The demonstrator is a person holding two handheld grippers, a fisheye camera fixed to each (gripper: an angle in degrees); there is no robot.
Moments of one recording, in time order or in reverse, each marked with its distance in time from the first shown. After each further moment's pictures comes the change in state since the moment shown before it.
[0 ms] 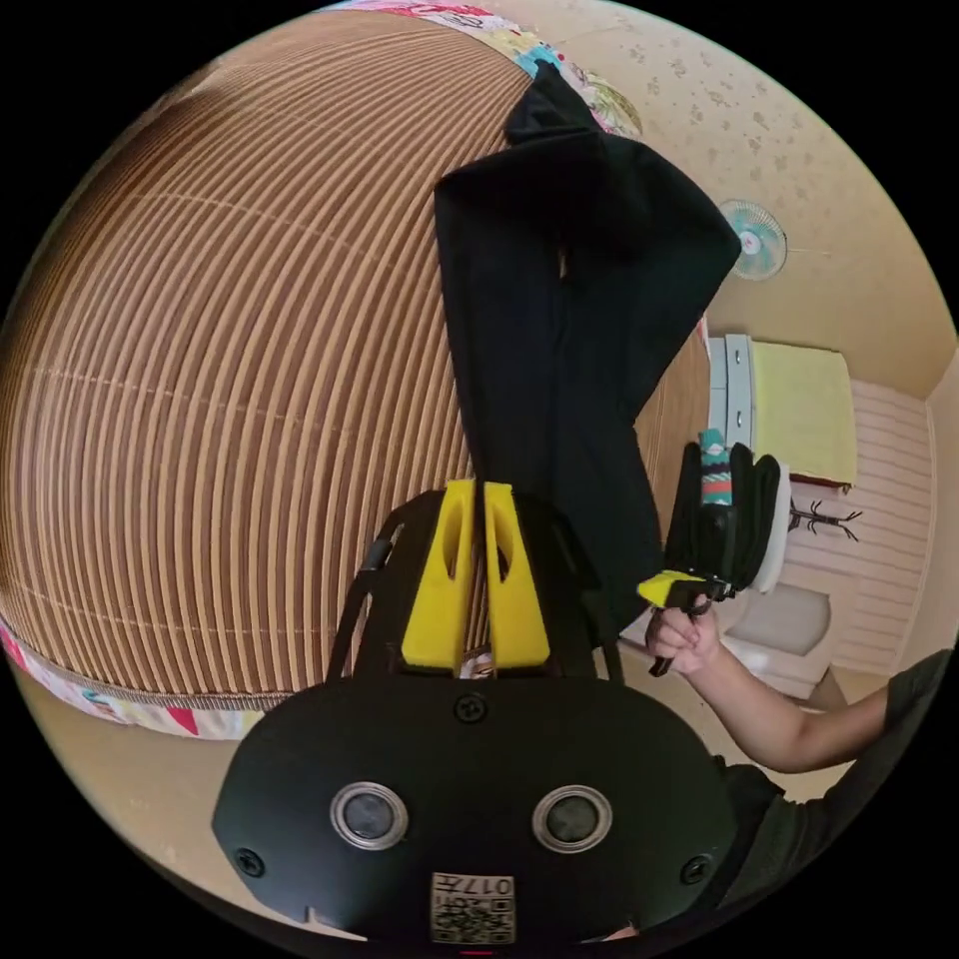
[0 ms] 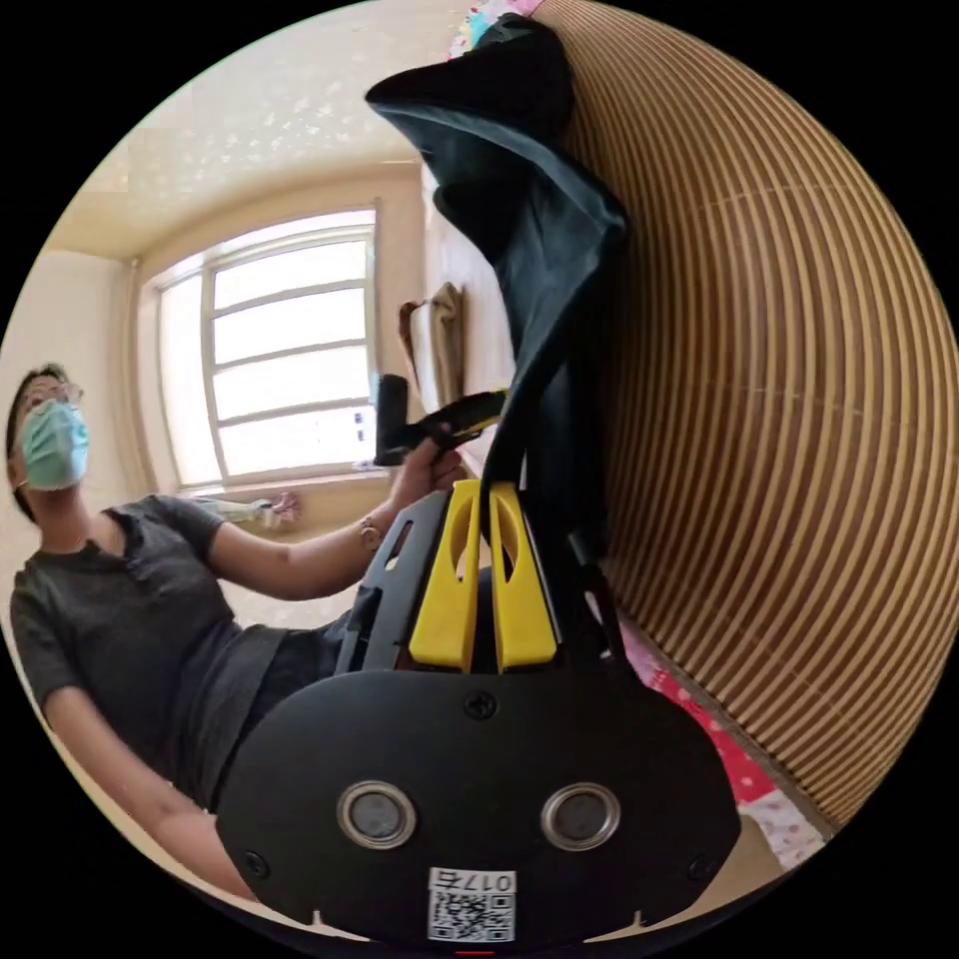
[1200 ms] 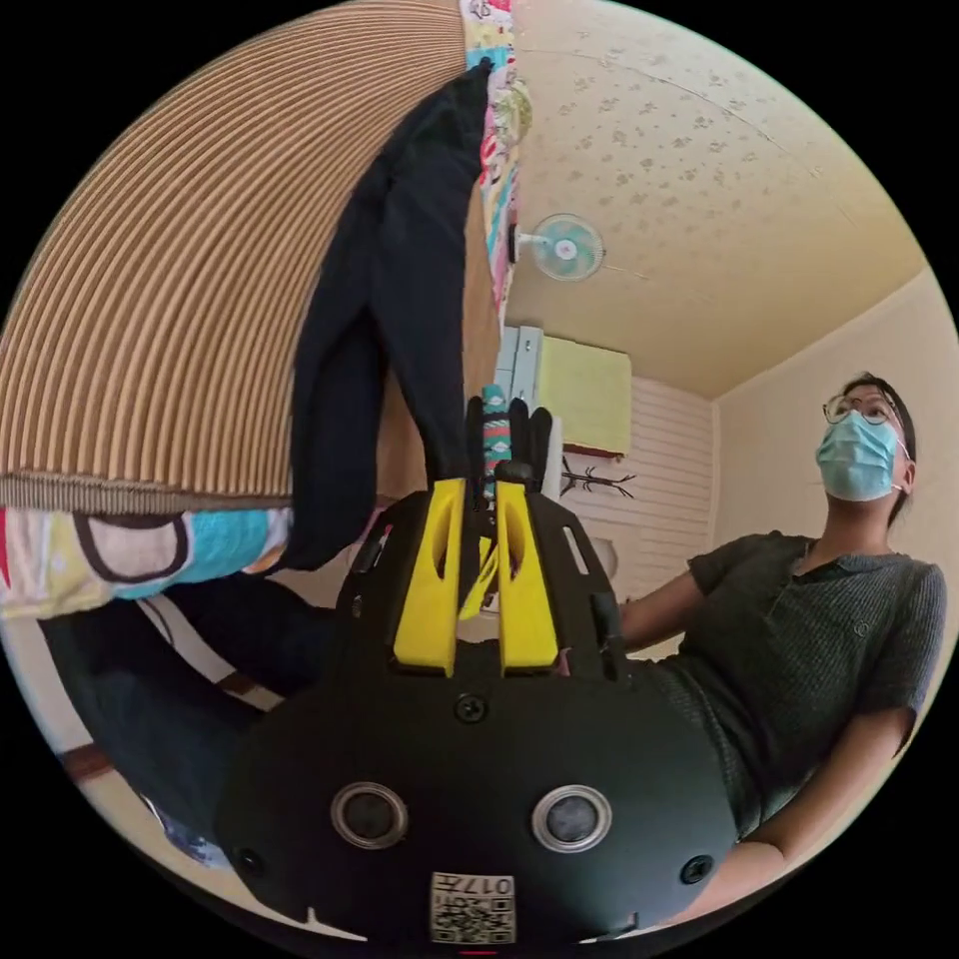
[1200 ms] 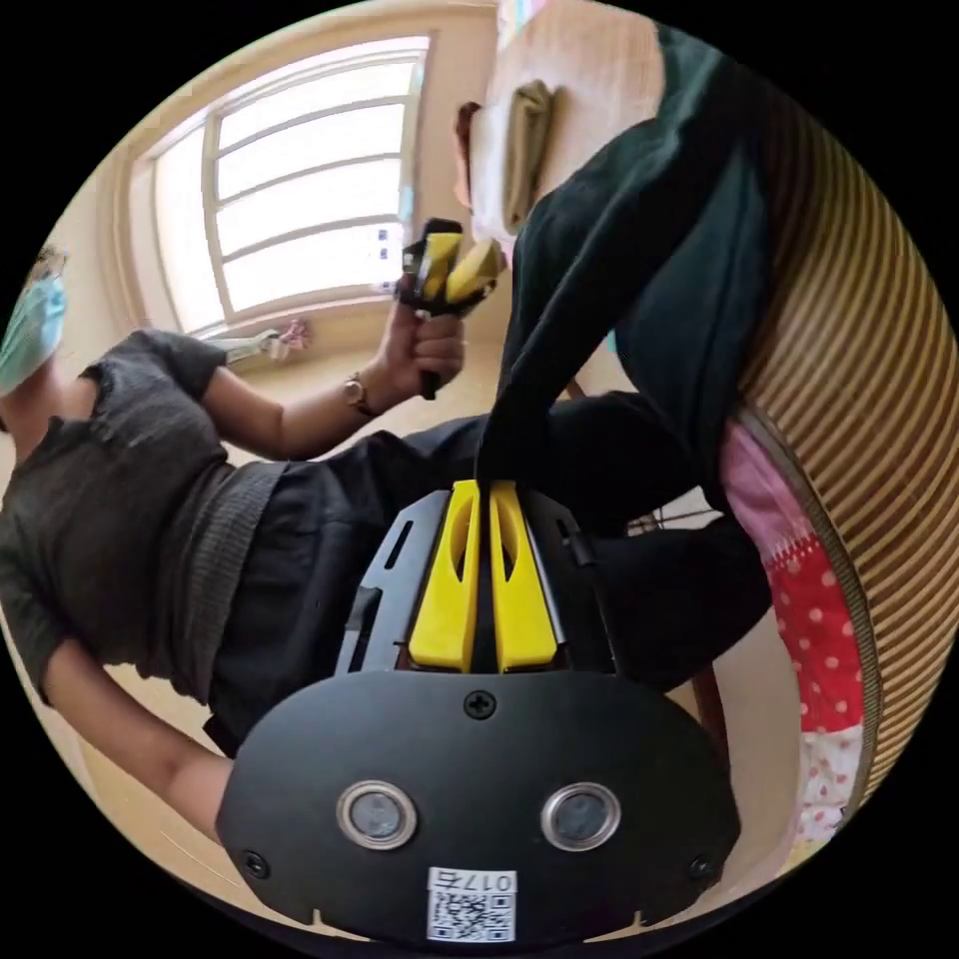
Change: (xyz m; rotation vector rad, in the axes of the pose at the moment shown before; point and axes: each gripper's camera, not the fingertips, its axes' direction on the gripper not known) left arm -0.083 0.067 -0.032 0.027 0.550 -0.031; right arm 0.076 0.086 0.100 -0.580 0.170 0.008
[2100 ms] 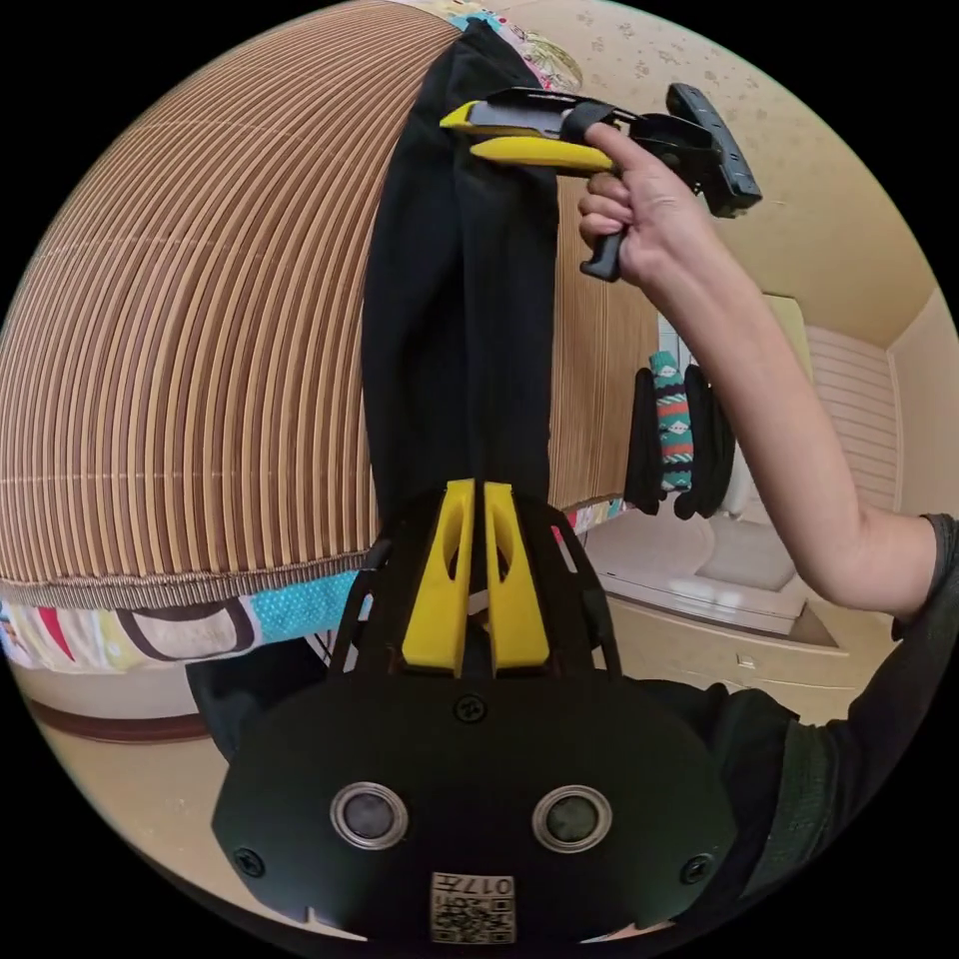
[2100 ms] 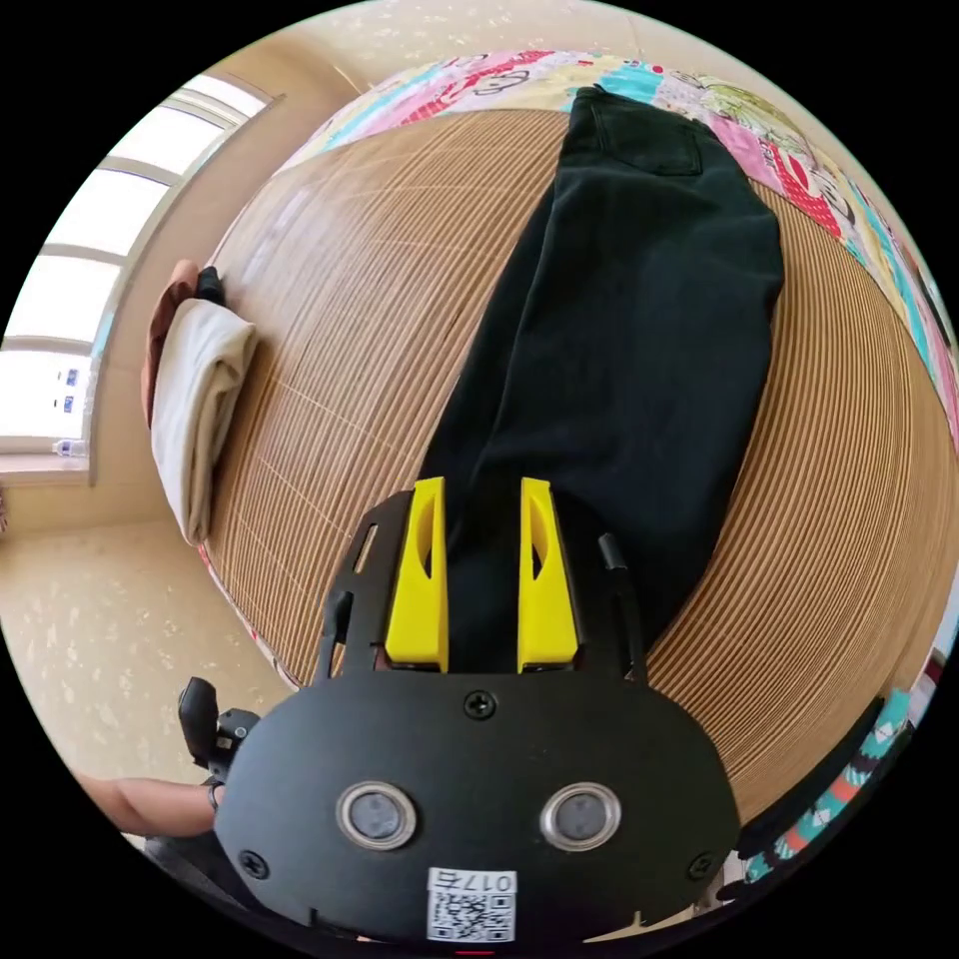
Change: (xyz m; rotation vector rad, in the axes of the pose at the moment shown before) left arm 0.023 -0.045 0.097 -0.031 -0.387 0.138; right arm -0.011 -0.347 -0.040 0.410 1.006 0.228
